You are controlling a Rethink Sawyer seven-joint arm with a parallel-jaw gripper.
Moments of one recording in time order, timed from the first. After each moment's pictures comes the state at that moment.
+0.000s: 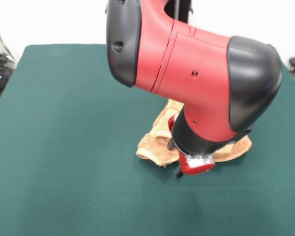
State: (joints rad) arm 0.01 0.27 -0.77 0.39 0.57 1.31 2.86
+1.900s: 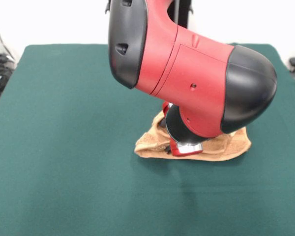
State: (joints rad) arm 0.01 0.30 -0.87 0.39 0.57 1.49 2.86
